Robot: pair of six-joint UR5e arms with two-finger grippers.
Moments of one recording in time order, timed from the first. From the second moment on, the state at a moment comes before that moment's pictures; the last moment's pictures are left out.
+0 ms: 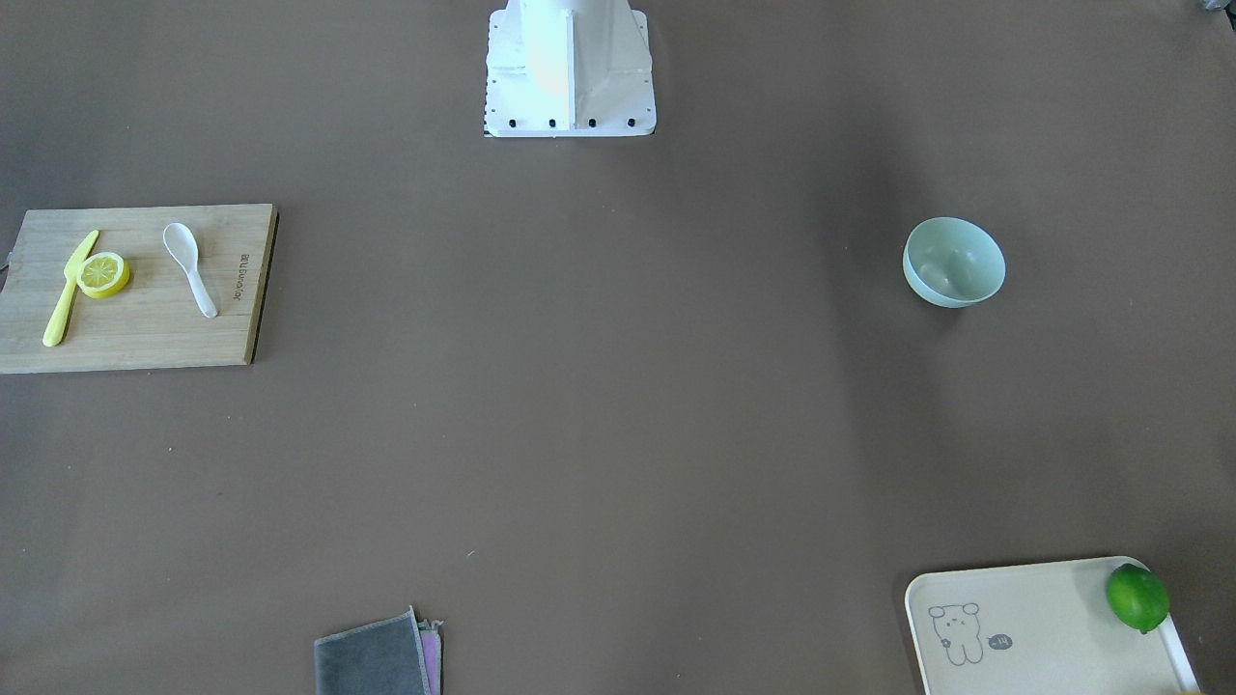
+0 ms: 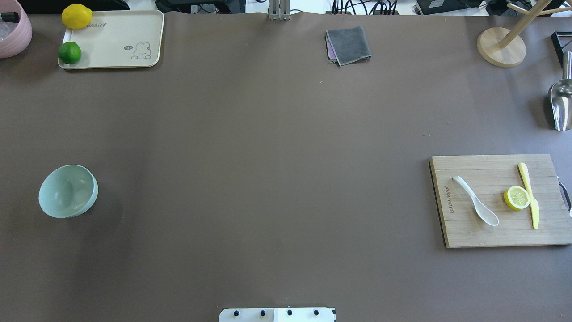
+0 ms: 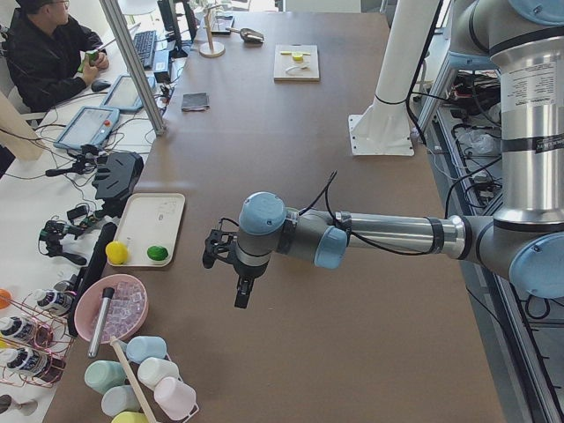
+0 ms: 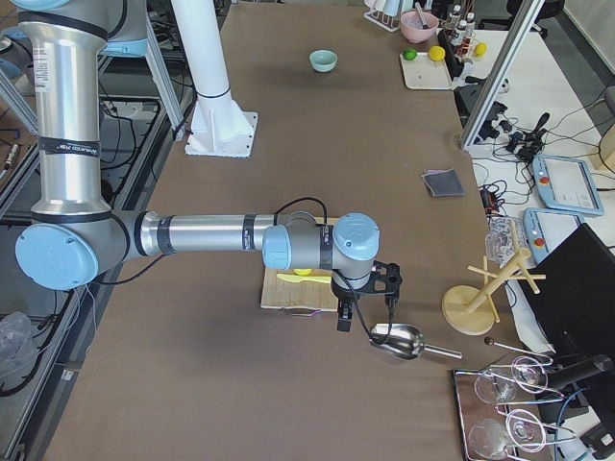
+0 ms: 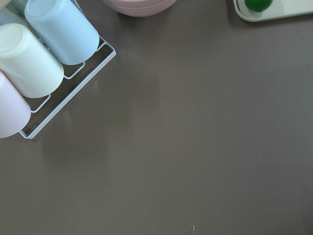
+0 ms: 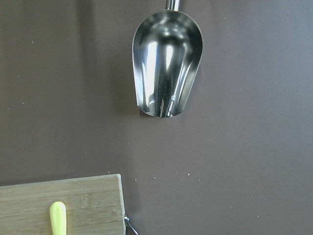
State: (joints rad) left arm -1.58 -1.44 -1.74 -1.82 -2.30 -0.10; right arm 1.57 -1.61 1.67 -1.58 2.33 0.14
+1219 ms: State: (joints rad) left arm -1.57 -1.45 -1.76 -1.88 -2.31 -0.10; right arm 1.55 -1.58 1.70 -1.58 2.34 0.14
